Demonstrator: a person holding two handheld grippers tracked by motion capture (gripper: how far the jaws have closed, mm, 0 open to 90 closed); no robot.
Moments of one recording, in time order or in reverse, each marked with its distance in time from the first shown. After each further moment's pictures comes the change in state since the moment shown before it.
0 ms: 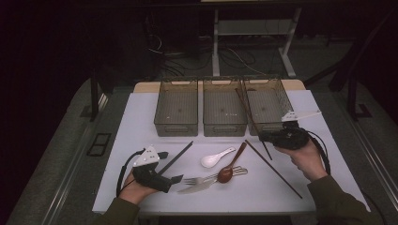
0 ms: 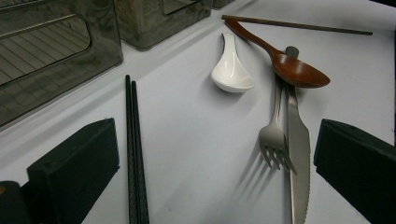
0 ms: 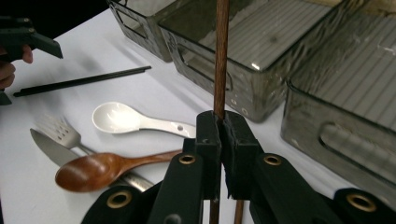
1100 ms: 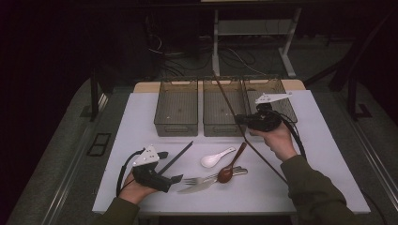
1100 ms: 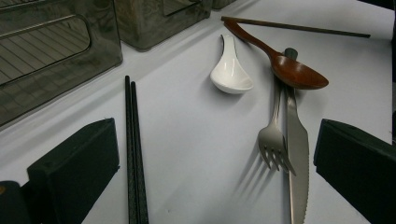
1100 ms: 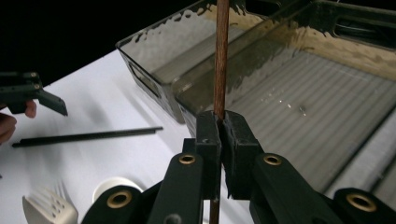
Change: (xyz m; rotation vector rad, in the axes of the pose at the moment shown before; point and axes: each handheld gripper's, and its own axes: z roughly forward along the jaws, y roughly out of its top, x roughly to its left) left arm 0.001 0.000 0.000 -0.007 -0.005 -0.004; right arm 0.017 0.061 0.054 -0.071 0.040 -0.041
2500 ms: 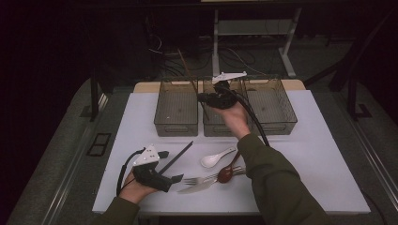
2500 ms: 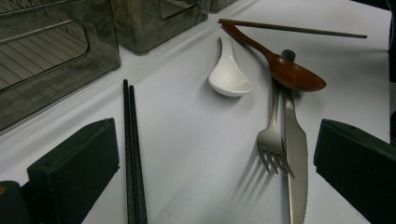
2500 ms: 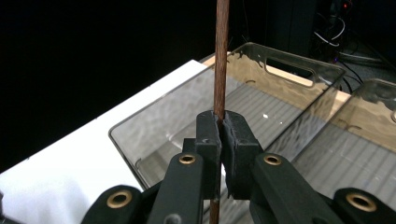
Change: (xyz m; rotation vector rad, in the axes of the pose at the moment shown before) left arm 0.000 0.002 0.000 -0.005 -0.005 0.011; right arm 0.028 0.078 0.103 -0.081 -0.012 0.007
